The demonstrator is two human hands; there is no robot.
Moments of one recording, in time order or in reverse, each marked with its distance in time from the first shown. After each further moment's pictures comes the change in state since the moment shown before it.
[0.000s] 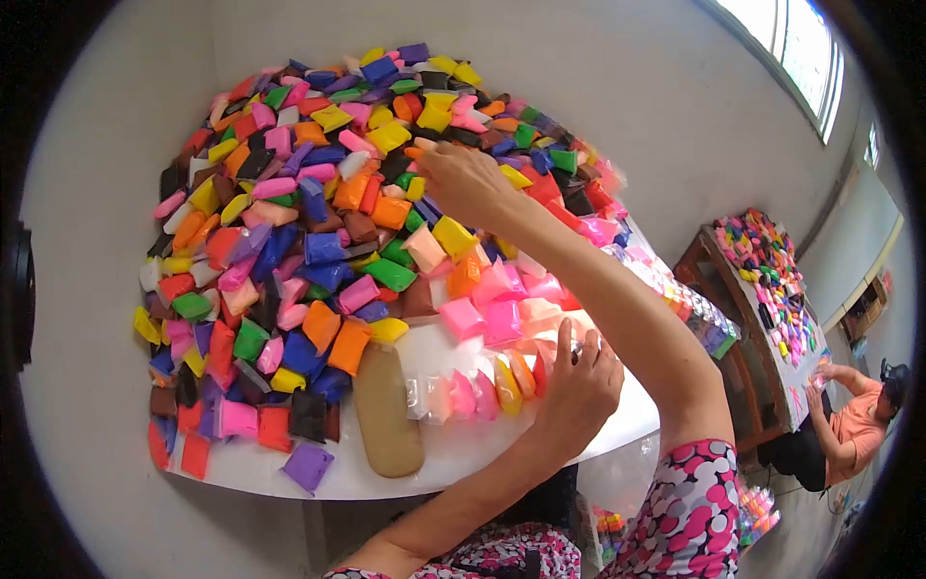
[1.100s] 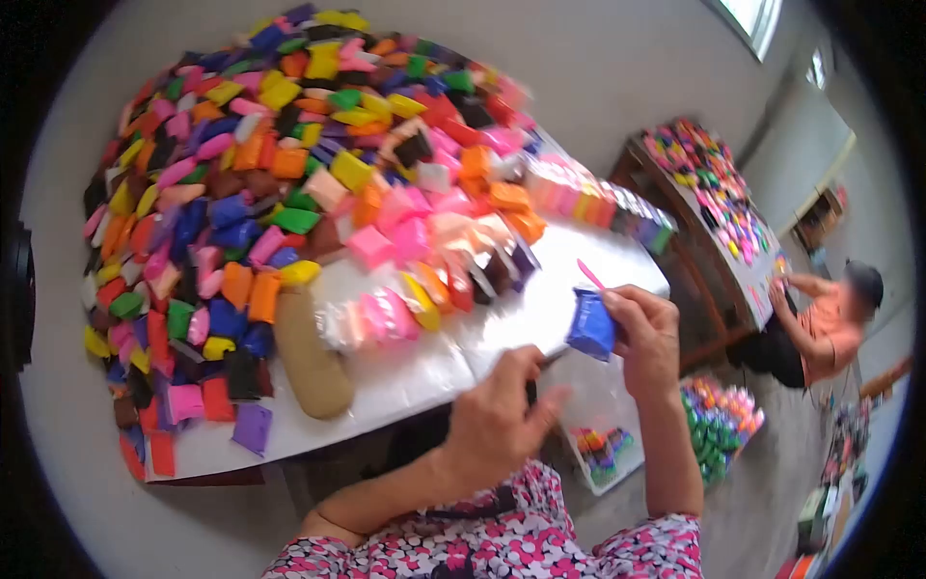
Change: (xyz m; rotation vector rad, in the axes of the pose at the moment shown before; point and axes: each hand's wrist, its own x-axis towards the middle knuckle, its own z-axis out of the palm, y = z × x) left_hand -0.072 0.047 -0.079 -0.939 0.029 -0.355; right_hand -0.314 -0.120 -0.155 0.788 0.505 1.201
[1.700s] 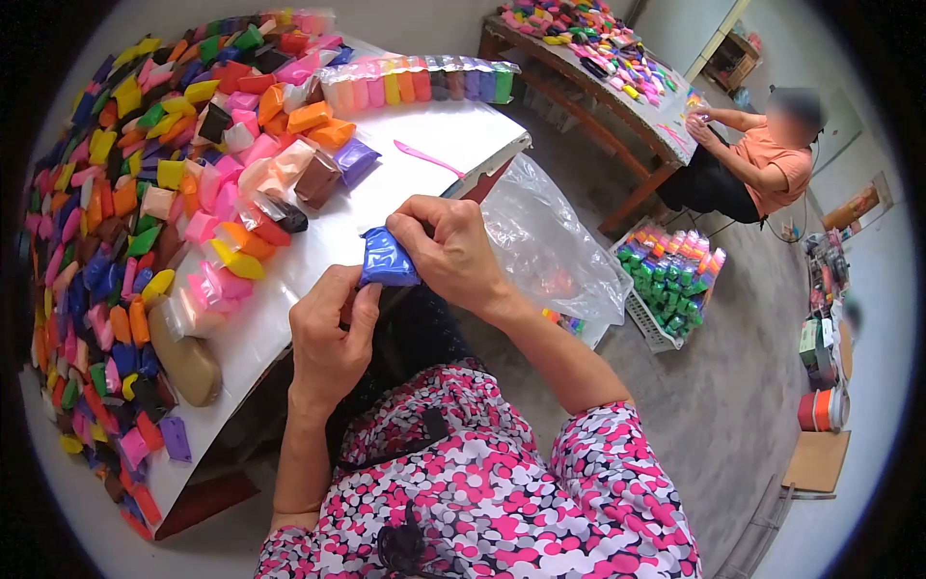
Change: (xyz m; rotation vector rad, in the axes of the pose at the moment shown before) left_hand 0.005 -0.017 0.009 0.058 -0.278 0.108; right_hand -0.026 0.054 0.003 -0.279 0.005 -0.336
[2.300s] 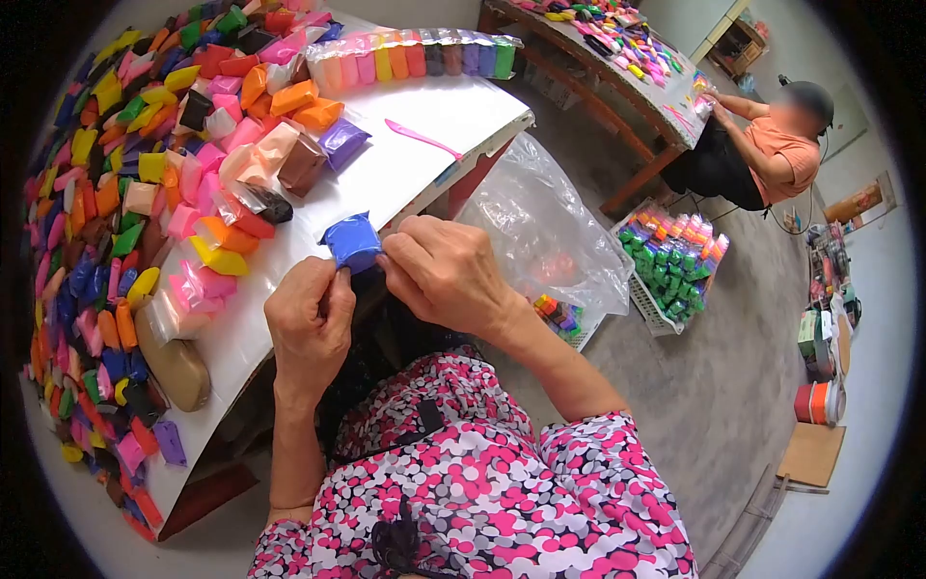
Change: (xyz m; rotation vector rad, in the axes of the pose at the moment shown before) left_hand 0.005 -0.017 0.003 0.099 0.089 0.043; right_hand -0.022 0.014 -0.002 -0.471 -0.037 -0.508
